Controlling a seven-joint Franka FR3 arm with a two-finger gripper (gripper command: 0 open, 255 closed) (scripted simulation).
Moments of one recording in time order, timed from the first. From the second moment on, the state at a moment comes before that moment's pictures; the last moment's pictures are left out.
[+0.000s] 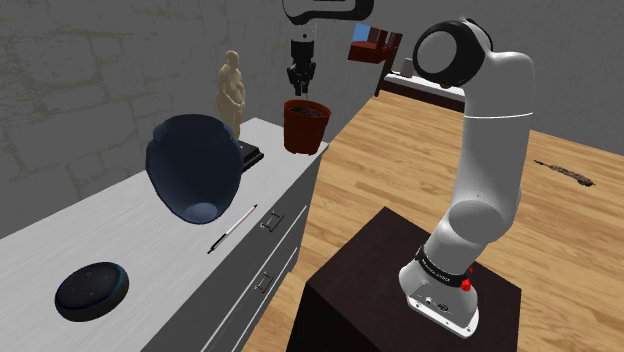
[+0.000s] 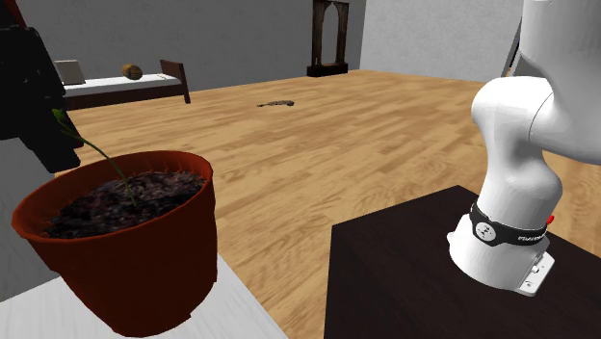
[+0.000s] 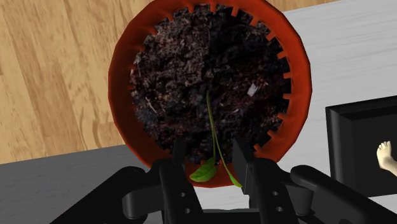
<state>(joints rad) -0.06 0.41 -0.04 -1.26 -0.11 1.60 -0.19</state>
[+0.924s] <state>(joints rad) -0.05 0.43 -0.04 -1.14 -0.11 1.50 -0.20</state>
